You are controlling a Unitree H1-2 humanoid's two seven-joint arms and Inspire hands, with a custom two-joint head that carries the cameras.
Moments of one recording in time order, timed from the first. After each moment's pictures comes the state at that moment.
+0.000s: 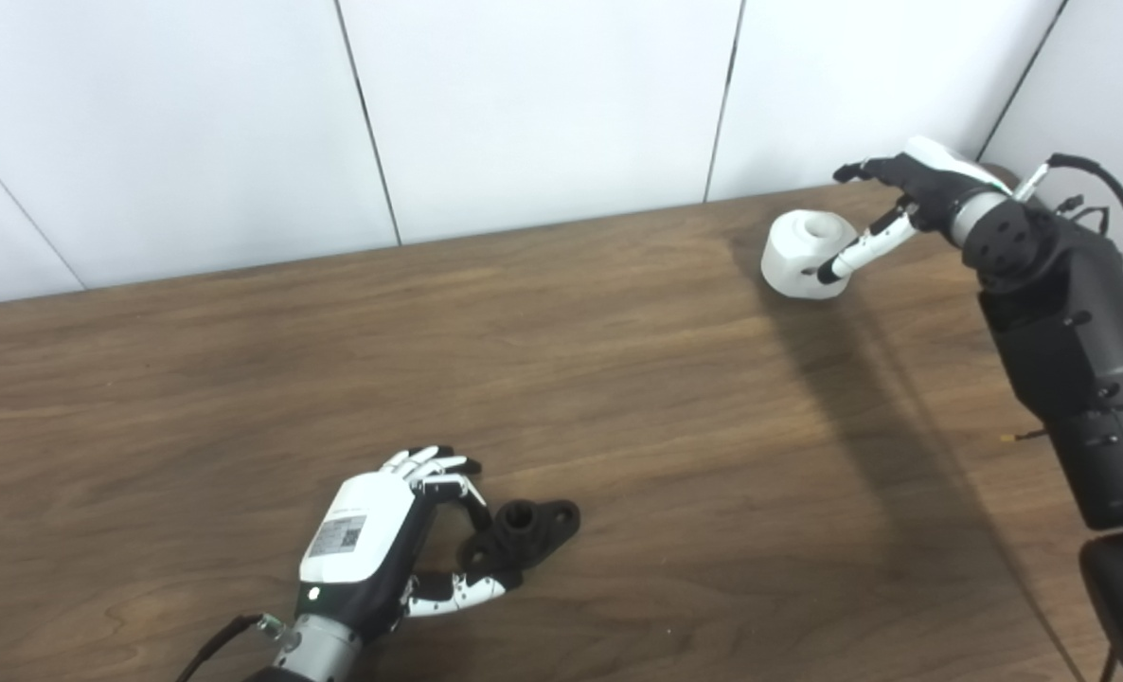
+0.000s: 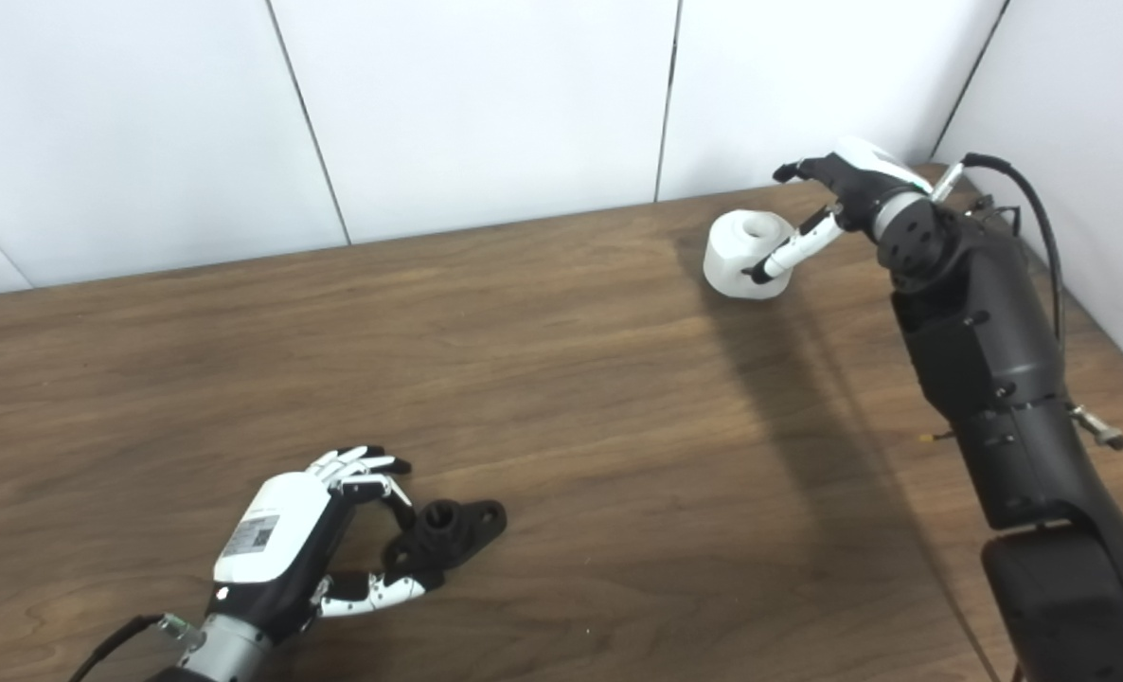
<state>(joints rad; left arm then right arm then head) 0.04 0.28 -0.42 -0.29 0.85 0.06 -0.16 -0.56 -0.60 -0.04 0.14 -0.76 0.47 0.58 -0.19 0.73</state>
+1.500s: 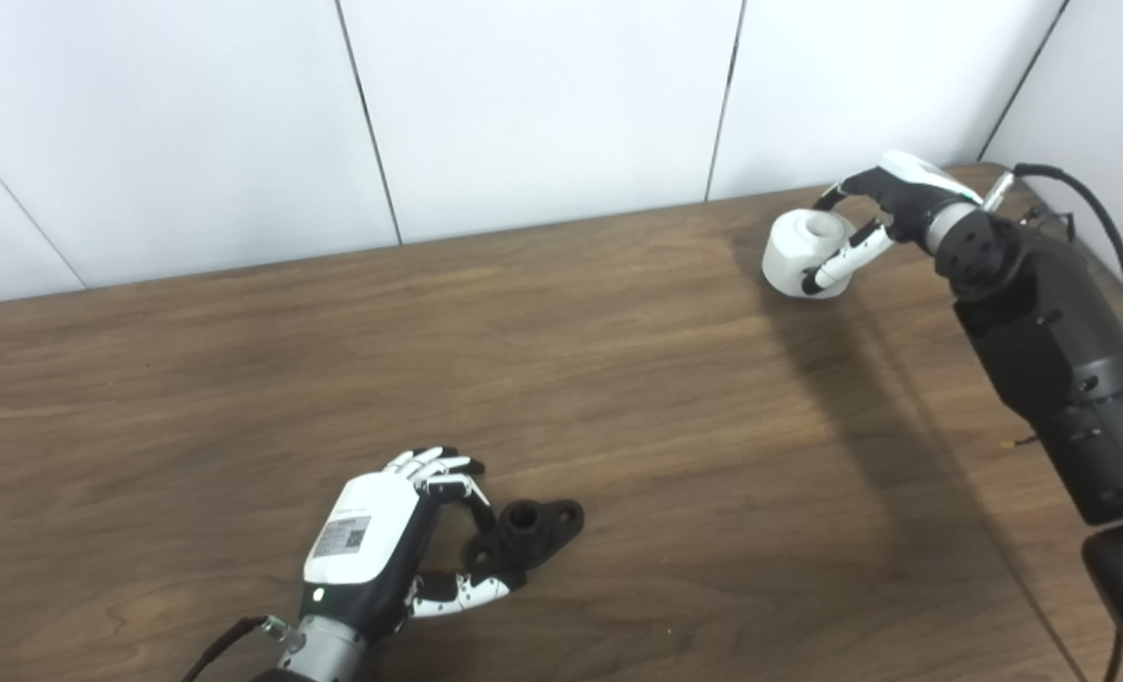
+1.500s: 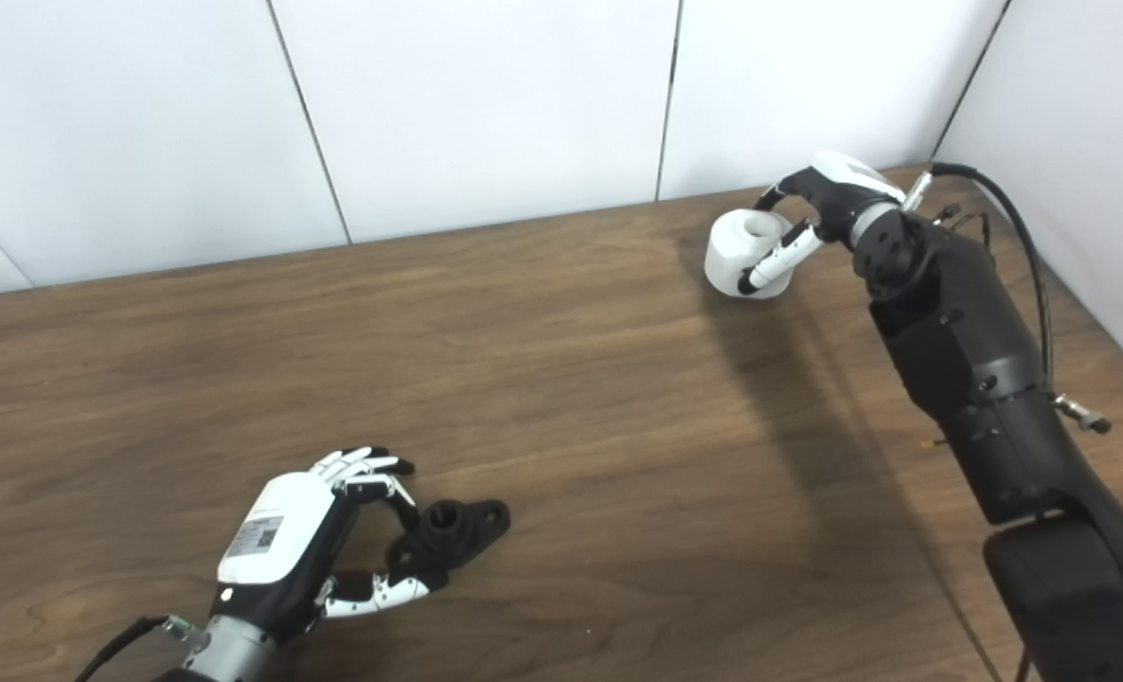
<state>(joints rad) 0.05 0.27 -0.42 -0.28 0.86 0.05 -0.15 -0.57 -0.62 0.08 0.21 -0.69 0.47 0.48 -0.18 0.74</state>
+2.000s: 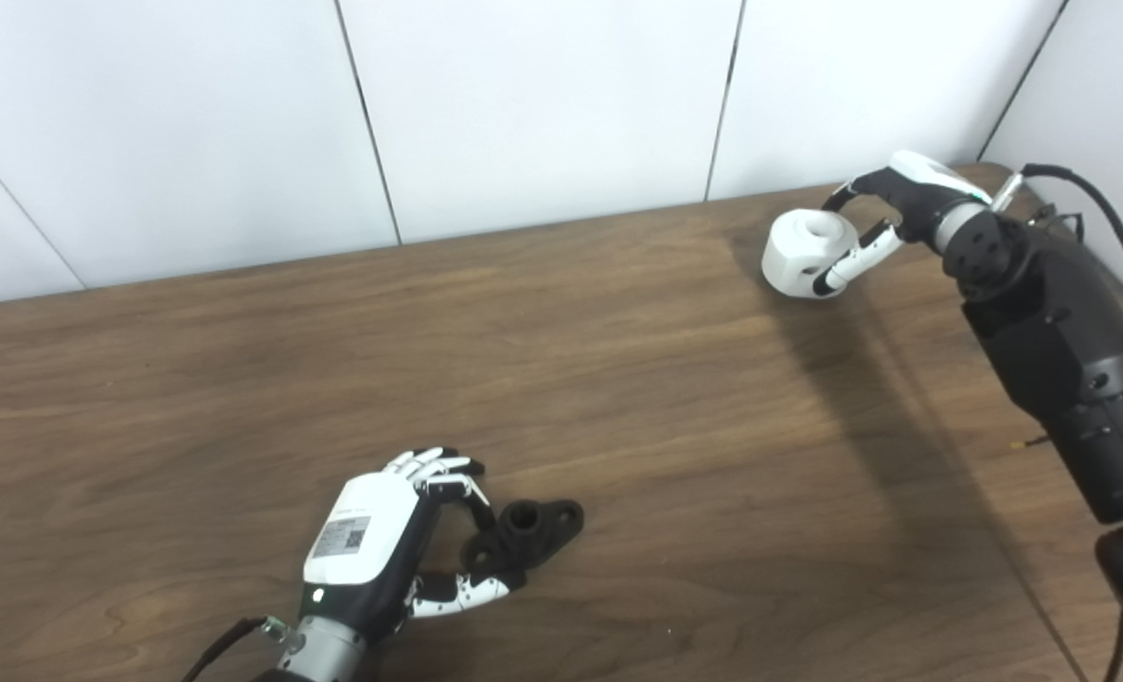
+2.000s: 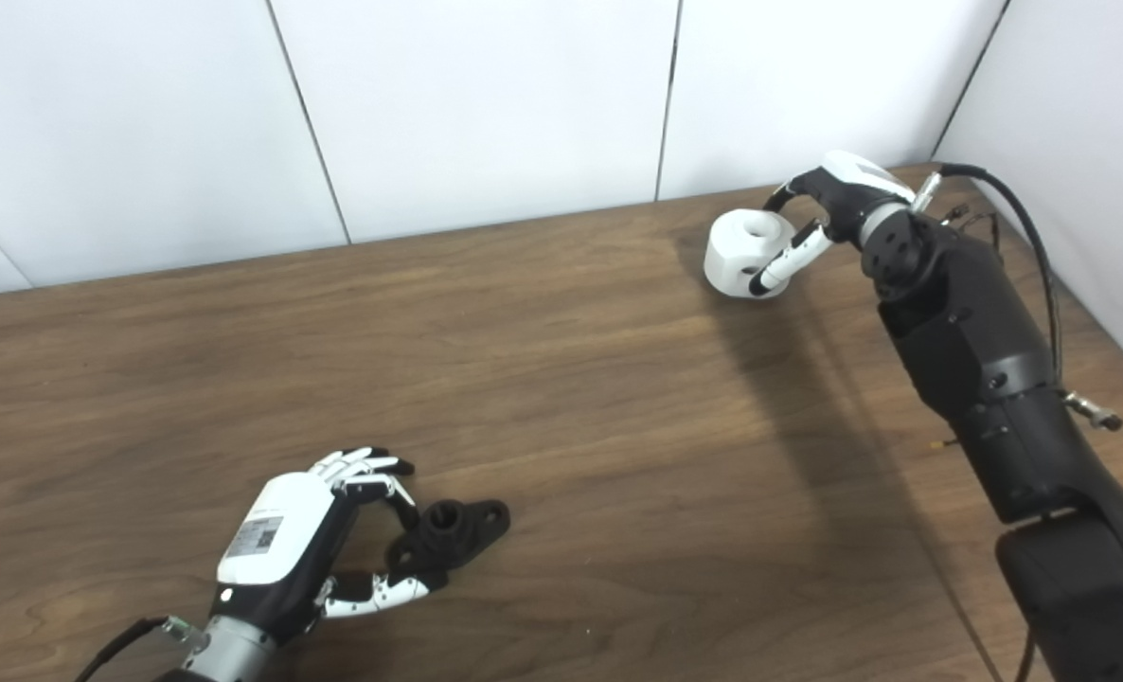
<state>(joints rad) 0.05 0.27 -0.42 -0.28 0.86 0.04 -0.14 -0.57 -0.64 0.10 0.22 -0.68 0.47 0.47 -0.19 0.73</state>
